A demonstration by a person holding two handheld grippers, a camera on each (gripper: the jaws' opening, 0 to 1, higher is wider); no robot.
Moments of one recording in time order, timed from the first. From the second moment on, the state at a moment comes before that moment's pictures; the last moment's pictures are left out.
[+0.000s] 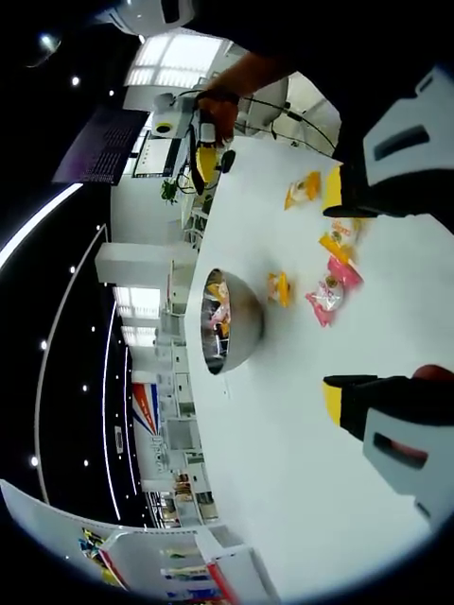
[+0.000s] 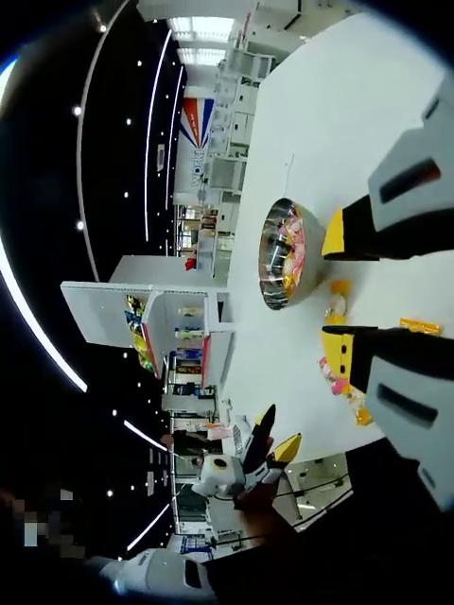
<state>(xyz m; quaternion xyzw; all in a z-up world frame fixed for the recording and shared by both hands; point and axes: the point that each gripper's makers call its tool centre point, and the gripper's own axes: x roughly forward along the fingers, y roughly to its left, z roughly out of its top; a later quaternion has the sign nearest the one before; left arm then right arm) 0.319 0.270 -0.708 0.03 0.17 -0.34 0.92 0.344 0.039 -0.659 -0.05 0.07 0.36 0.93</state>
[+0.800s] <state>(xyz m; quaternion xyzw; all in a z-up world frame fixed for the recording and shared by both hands) 0.346 0.246 -0.740 0.02 0.24 -0.27 0.93 0.348 0.034 -0.681 -0.04 0.09 0.36 0.93</state>
